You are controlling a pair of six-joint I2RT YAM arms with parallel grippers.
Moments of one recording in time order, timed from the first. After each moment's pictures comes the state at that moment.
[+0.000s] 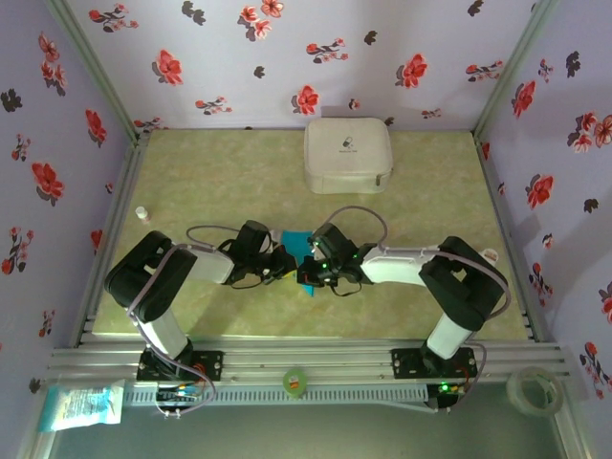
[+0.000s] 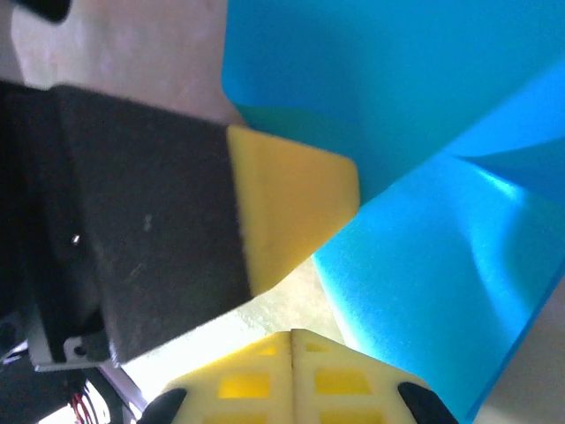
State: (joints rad) left arm -0.64 1.72 0.60 0.29 0.51 -1.04; right arm 0.85 1.67 0.78 -0.03 -0.40 0.90
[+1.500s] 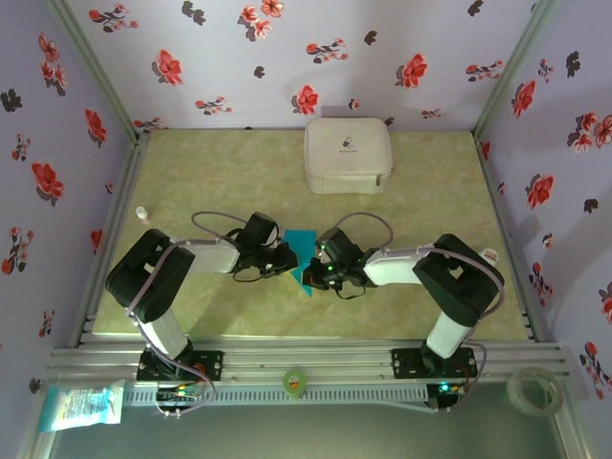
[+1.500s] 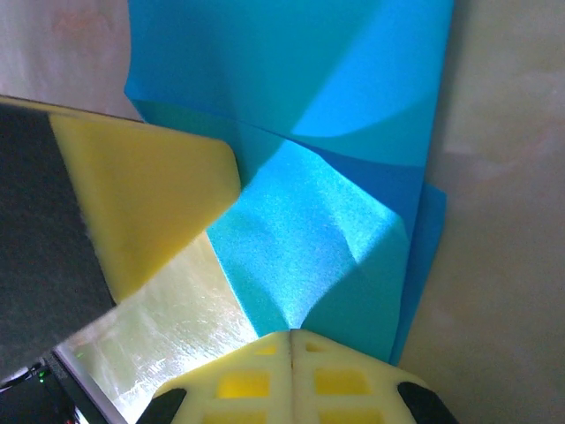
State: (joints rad) left arm -0.64 1.72 0.75 0.01 0.43 -0.88; right arm 0.82 1.70 0.70 0.06 -0.40 0.95
